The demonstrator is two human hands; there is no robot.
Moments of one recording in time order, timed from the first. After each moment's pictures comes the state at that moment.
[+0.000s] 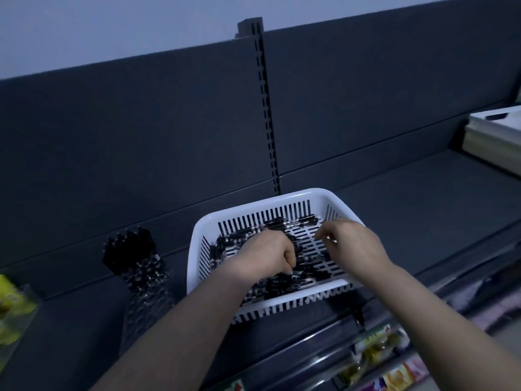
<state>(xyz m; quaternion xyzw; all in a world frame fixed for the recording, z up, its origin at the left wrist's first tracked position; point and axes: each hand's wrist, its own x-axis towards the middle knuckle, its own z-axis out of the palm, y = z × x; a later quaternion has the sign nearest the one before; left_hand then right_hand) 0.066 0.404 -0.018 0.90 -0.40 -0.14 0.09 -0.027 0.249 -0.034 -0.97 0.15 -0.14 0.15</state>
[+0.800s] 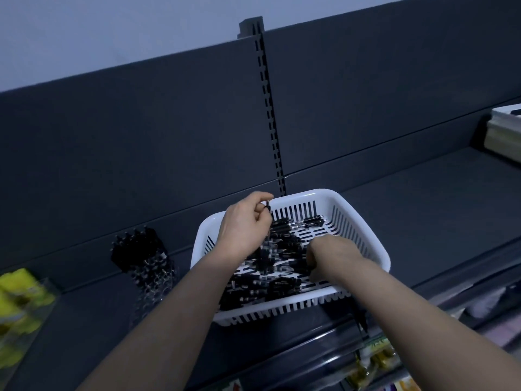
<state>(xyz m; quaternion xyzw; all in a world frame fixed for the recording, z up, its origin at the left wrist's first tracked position) 0.079 0.420 0.006 0.89 -0.25 0.08 0.37 0.002 0.268 -0.037 -0.99 0.10 0.08 0.08</state>
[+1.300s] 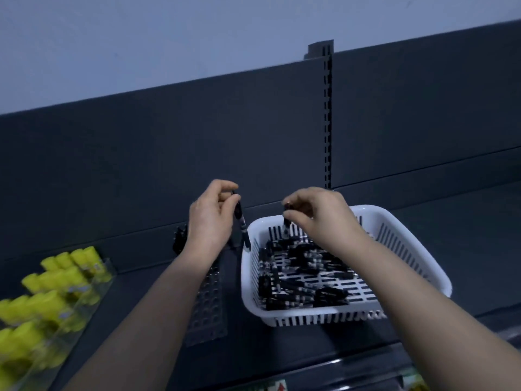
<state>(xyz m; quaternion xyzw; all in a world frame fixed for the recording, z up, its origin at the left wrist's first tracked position) 0.093 0.547 0.048 0.85 -0.16 0.24 0.44 0.028 0.353 0.050 -0.91 -0.05 -0.23 0.34</state>
